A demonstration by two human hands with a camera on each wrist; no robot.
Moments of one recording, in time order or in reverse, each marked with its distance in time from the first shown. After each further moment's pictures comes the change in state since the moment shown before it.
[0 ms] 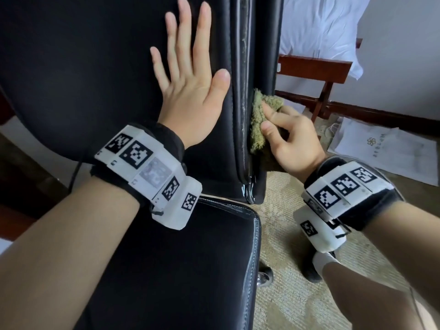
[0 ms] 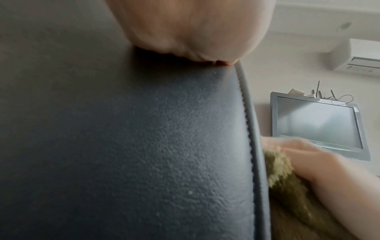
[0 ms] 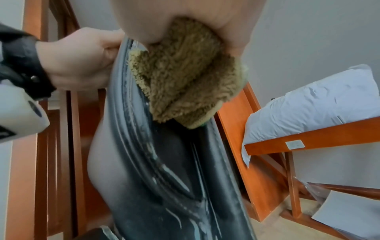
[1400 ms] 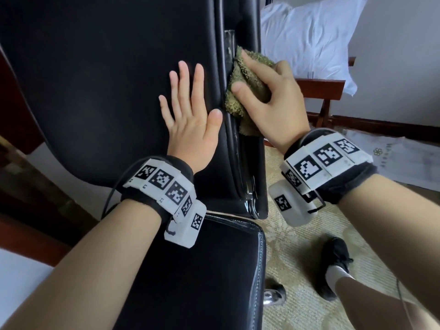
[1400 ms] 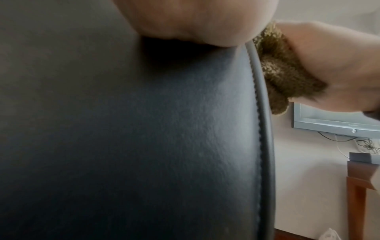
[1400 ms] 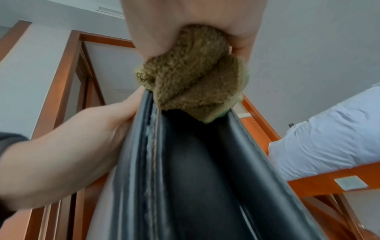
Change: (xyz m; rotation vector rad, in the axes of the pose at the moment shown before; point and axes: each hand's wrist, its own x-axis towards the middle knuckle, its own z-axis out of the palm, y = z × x) left_hand -0.007 0.005 0.005 0.001 0.026 -0.068; right_hand 0.048 -0.064 -0.025 0.061 0.246 -0.102
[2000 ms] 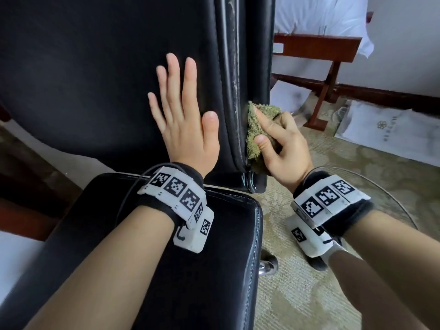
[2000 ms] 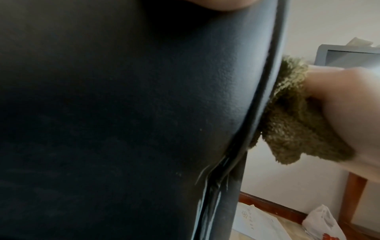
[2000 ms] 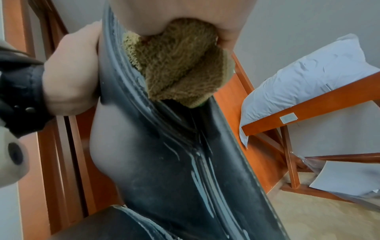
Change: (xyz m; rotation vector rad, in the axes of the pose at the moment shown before) left_hand -0.054 -0.019 0.057 -0.020 0.265 0.013; right_hand -0.103 0.103 0.032 -0.055 -0.128 -0.069
